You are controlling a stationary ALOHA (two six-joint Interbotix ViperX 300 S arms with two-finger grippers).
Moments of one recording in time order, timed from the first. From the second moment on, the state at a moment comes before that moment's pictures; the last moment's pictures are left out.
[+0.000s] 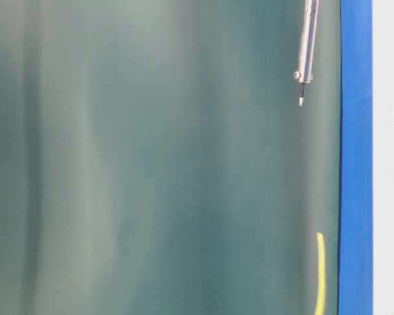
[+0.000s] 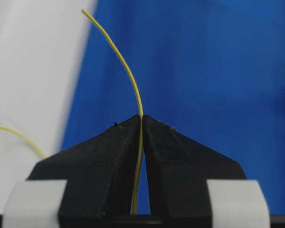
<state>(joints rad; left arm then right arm) -0.19 -0.46 0.95 0.00 0.06 -0.40 0.06 -0.60 1.07 0.11 0.20 0.24</state>
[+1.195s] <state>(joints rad) -0.41 0.05 1.00 0.00 -0.37 -0.34 0.40 0.07 0.97 0.19 -0.24 0.25</state>
